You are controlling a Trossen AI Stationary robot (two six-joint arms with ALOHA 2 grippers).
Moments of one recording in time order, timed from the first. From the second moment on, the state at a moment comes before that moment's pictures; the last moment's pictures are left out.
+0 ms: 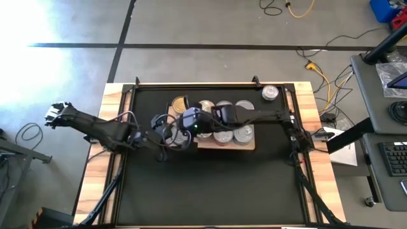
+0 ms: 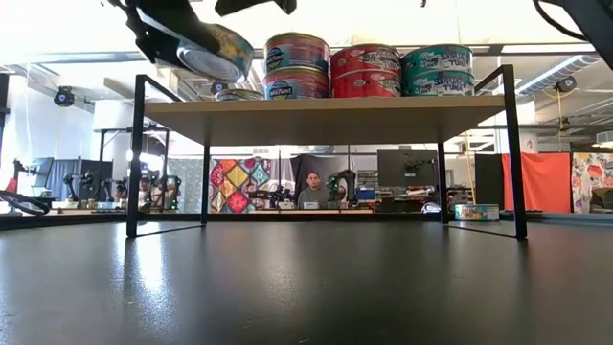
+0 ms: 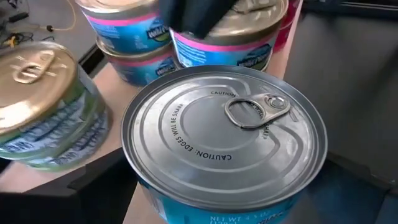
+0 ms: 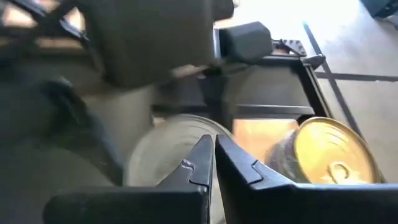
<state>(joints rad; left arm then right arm) -0.29 1.11 0.88 -0.46 -0.54 -0.36 0.08 2.15 2.35 -0.88 0.22 -0.01</state>
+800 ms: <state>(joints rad) -0.23 1.18 0.87 -0.56 -0.53 -0.49 0.01 2.24 2.34 -0.89 0.10 -0.12</state>
